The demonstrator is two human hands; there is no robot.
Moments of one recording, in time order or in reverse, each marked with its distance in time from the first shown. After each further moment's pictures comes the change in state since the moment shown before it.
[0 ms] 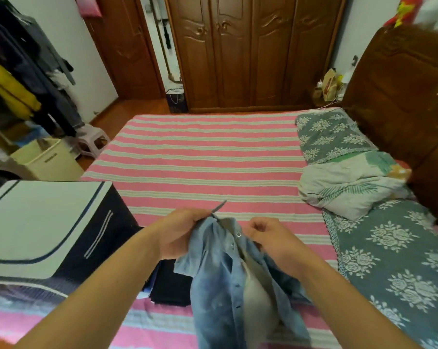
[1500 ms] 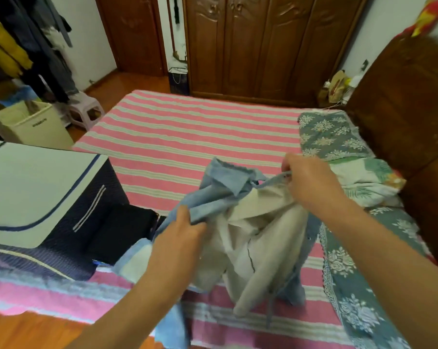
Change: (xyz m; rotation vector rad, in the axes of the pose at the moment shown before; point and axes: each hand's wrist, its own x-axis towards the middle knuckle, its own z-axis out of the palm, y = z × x) left_hand -0.015 -0.086 0.002 1.434 0.794 0.776; right_hand 0.047 -0.075 -0.063 -1.212 0.355 -0.157
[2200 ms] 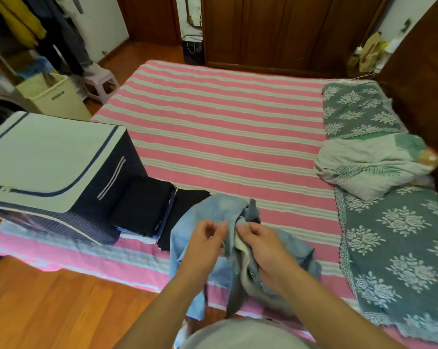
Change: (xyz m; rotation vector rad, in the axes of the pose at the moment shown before) left_hand -0.054 0.015 0.055 -1.242 -0.212 -0.858; right_hand -0.143 -0.109 0.131 1.561 -0.525 0.554
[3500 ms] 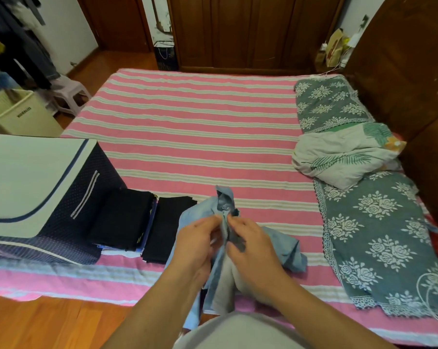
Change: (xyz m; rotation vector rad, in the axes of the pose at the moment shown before) left_hand -0.004 0.054 0.040 -0.418 -0.026 -0.201; right_hand -0.009 0.011 -0.033 -0.683 0.162 -0.543
